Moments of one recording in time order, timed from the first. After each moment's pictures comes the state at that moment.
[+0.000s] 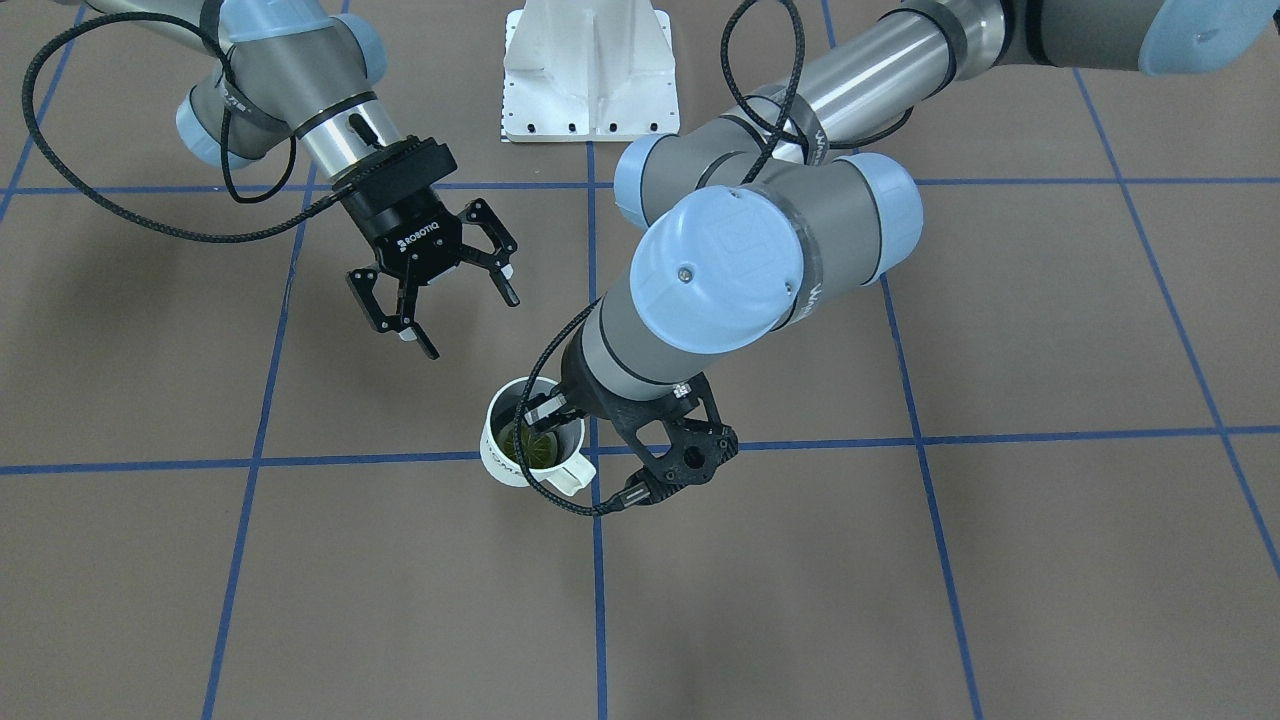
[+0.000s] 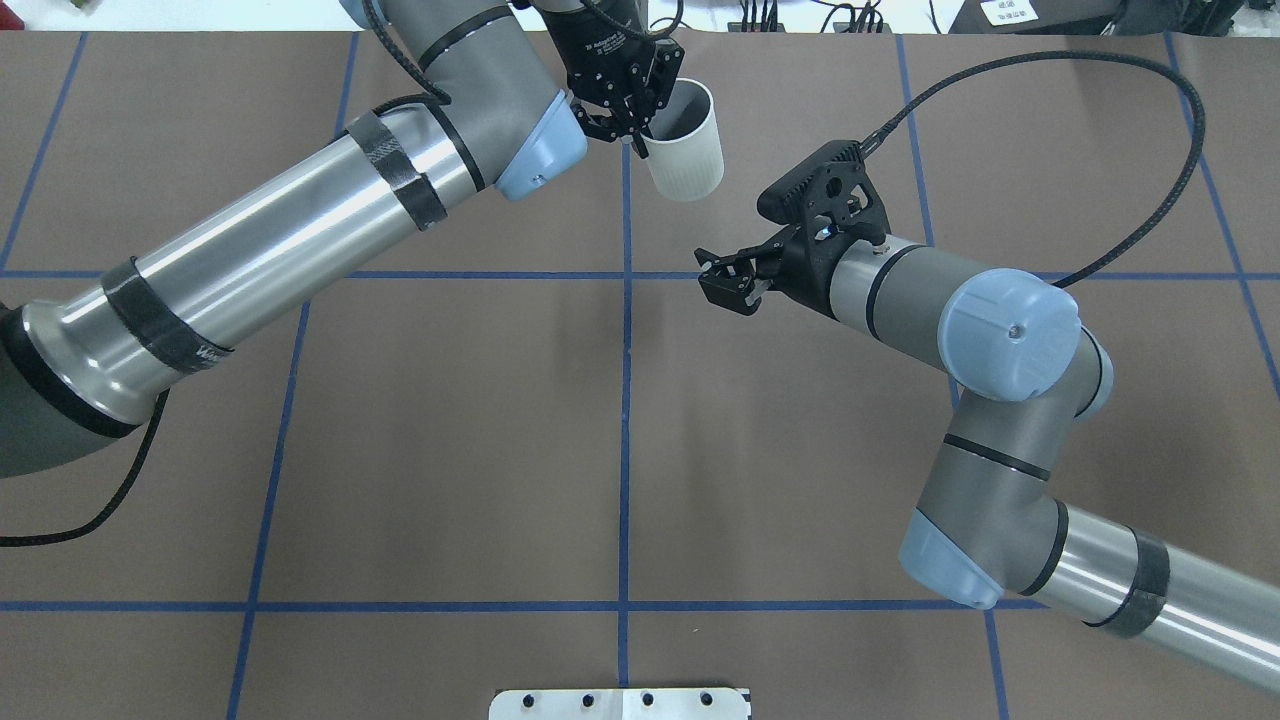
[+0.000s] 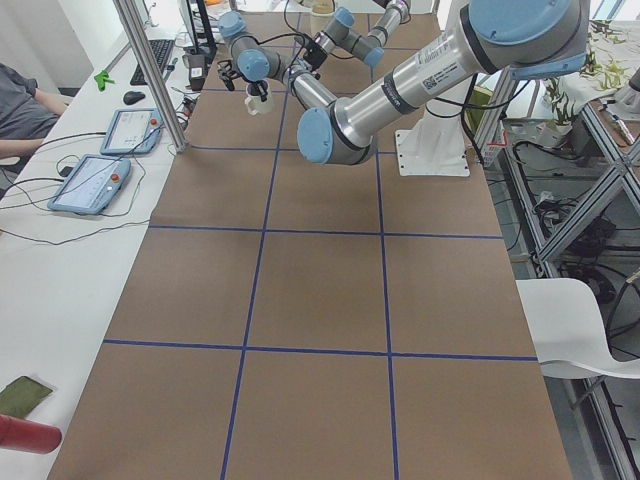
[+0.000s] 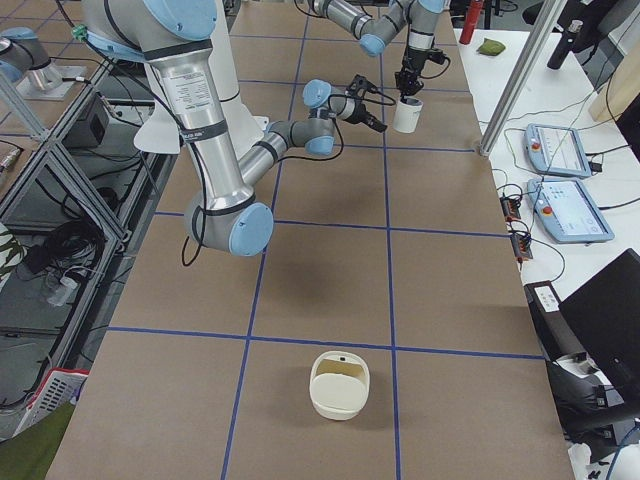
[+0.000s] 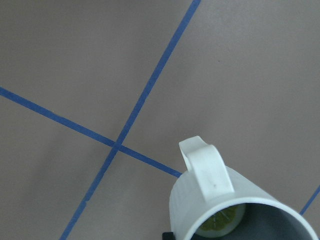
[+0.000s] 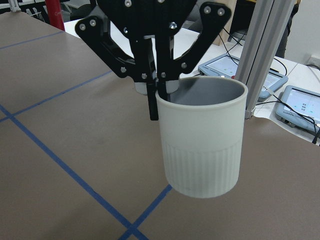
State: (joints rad) left arm -0.86 -2.74 -1.04 -1.76 -2.41 -1.57; right arm 0.56 -1.17 1.78 -0.75 1.42 0.55
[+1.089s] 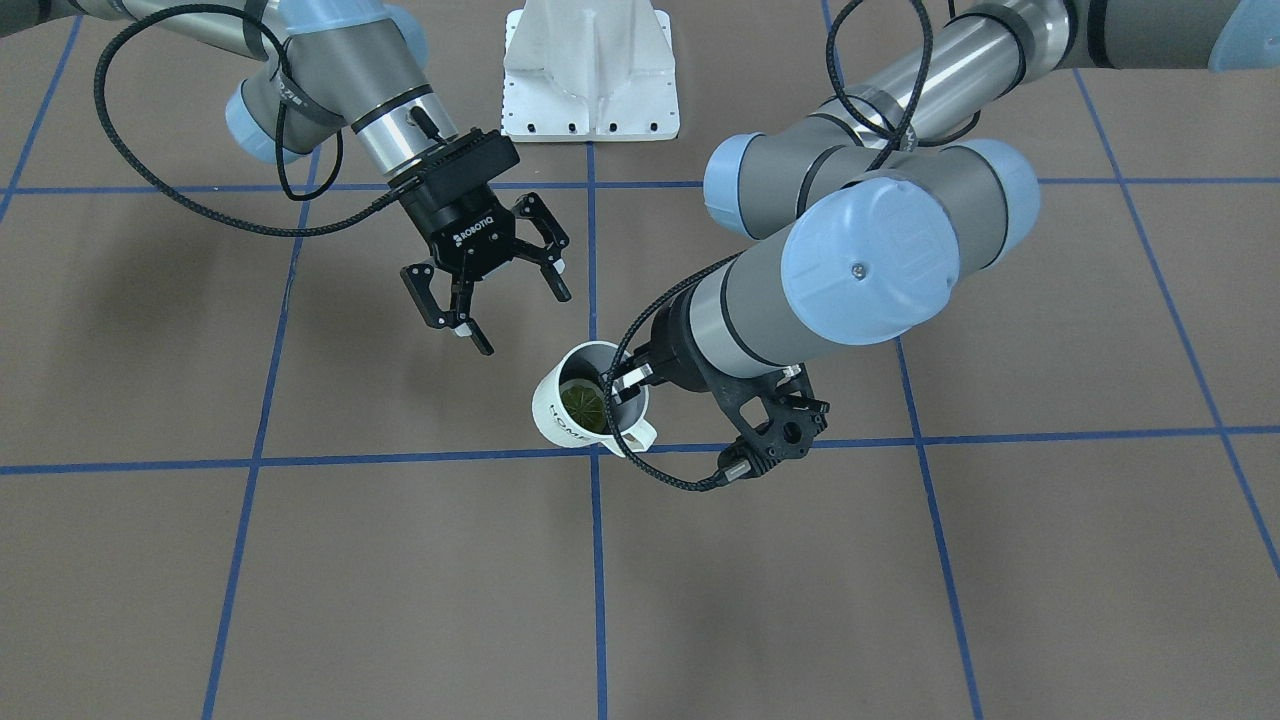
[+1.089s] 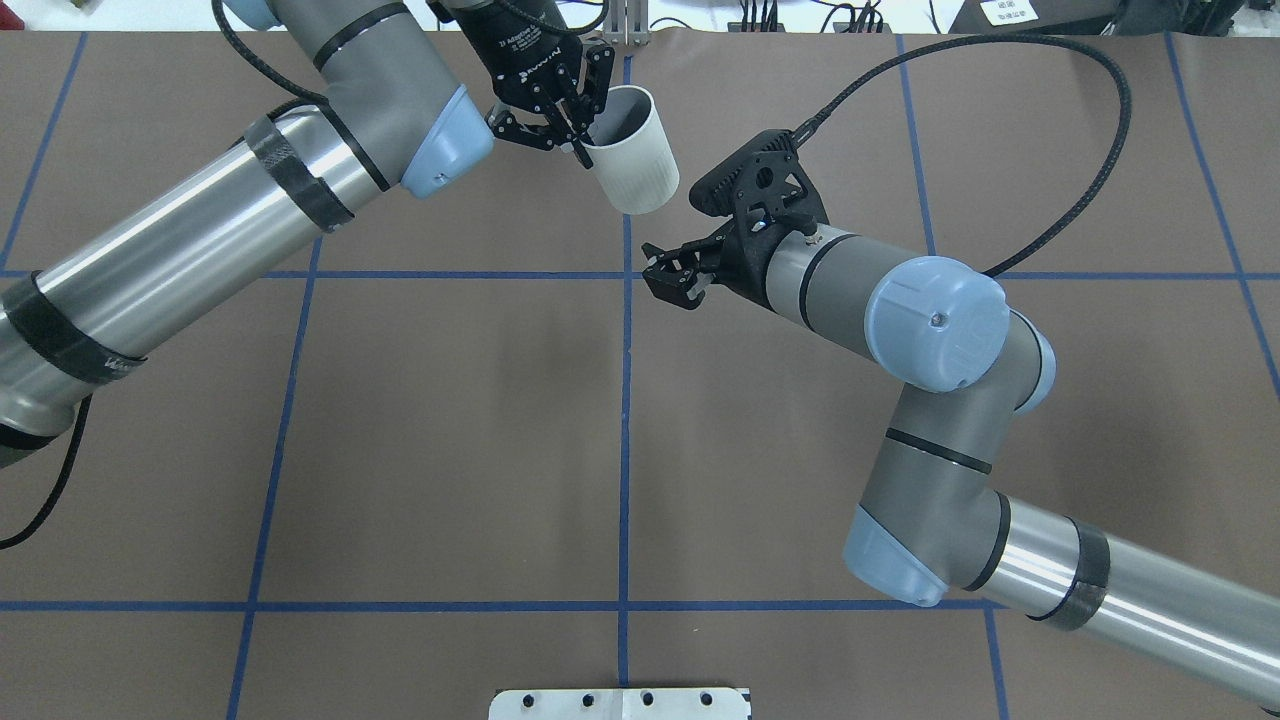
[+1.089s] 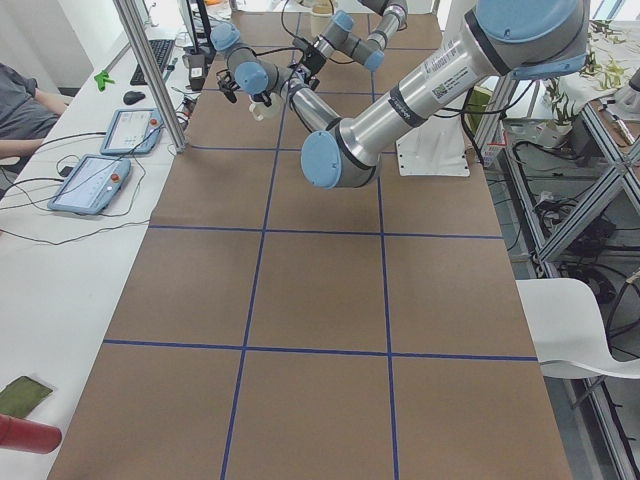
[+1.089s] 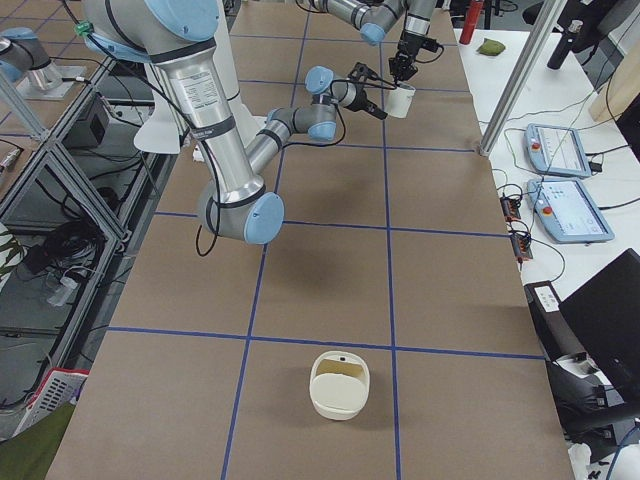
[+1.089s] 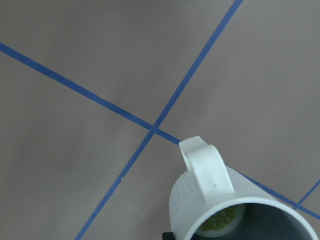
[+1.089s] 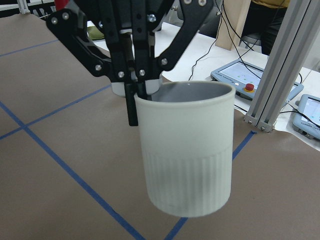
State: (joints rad) left arm -0.91 -2.61 -1.20 -1.74 -2.57 -1.59; right arm 0.54 -1.07 1.75 -0.82 1.41 0.54
